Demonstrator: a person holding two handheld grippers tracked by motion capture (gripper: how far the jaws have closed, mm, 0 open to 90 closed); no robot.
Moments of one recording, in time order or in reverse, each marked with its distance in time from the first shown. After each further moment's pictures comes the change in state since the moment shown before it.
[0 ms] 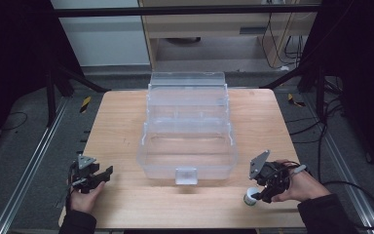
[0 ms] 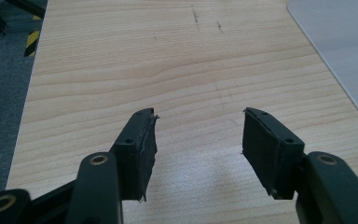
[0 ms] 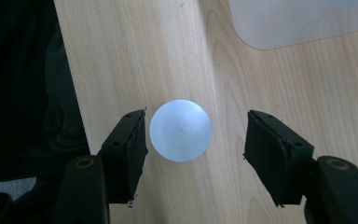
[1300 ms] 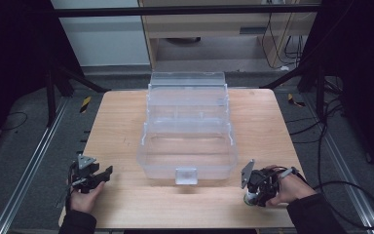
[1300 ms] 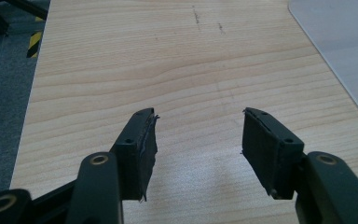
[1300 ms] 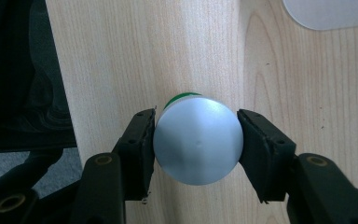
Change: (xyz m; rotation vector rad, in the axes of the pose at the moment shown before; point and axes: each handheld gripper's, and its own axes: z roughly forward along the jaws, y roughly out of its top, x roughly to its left) left arm 0.000 0.000 -0.001 -0.003 0.007 0.004; right arm 0.003 0.005 0.038 0.134 0.042 -0.079
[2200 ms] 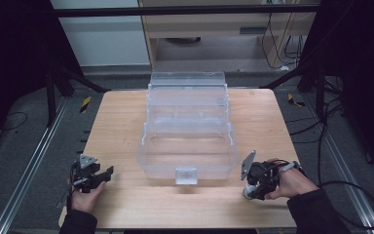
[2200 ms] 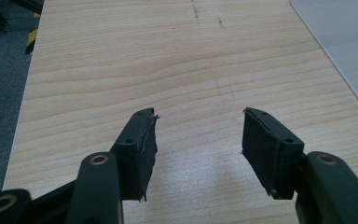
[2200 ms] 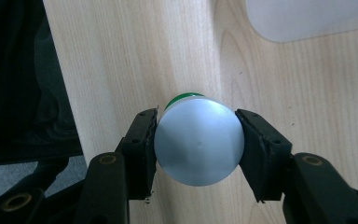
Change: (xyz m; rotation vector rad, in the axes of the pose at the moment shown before) left arm -0.002 0.000 0.004 0.017 -0.001 0.004; right arm -0.009 0.008 -0.023 -0.029 -0.011 0.063
